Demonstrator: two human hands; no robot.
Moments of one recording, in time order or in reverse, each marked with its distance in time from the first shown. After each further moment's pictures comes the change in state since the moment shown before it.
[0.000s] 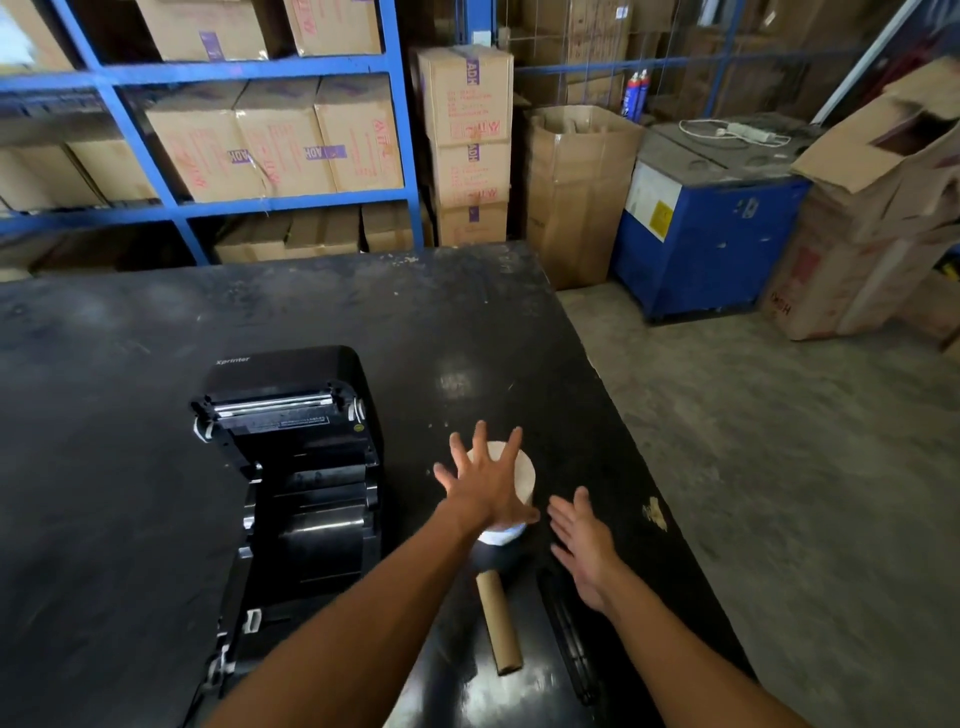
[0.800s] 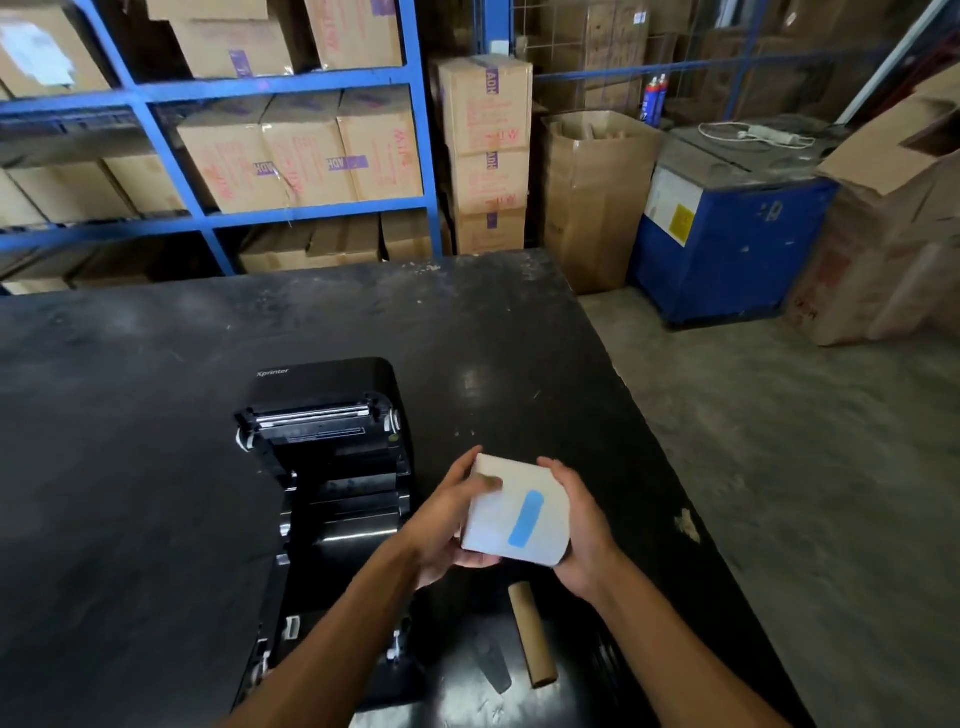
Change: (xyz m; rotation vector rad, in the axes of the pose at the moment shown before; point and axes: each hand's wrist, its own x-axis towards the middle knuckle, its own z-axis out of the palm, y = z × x) left_hand -0.053 -0.068 -0.035 -1.406 -0.200 -0.179; right_hand -0.016 -0.036 0.057 0.205 -0.201 -0.040
